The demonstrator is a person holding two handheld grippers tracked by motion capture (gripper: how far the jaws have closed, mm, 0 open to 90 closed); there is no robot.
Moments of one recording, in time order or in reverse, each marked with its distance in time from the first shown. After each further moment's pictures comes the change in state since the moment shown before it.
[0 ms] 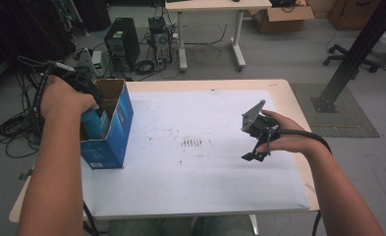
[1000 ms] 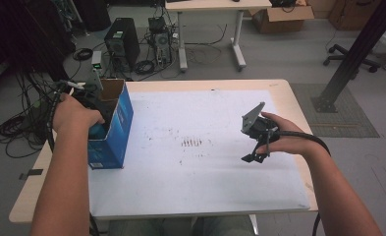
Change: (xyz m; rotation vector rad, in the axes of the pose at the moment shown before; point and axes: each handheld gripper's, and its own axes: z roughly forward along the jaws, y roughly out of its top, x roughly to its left) left arm 0.003 0.003 0.055 0.057 -0.013 0.016; right arm -0.001 -0.005 0.007 0.008 0.012 0.018
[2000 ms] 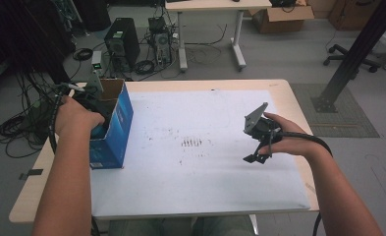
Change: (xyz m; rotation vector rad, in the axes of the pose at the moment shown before) left arm 0.002 -0.002 0.003 -0.001 -0.013 -0.008; right arm 0.002 -0.005 -0.003 -0.006 -0.010 0.015
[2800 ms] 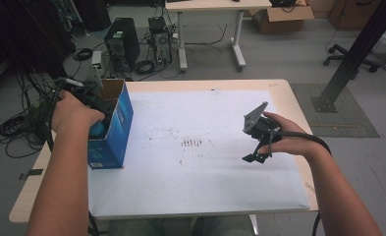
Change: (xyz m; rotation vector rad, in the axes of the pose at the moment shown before) left arm -0.010 -0.006 -0.024 -0.021 0.060 0.015; right arm 0.001 0.004 -0.003 -0.013 0.000 -0.015
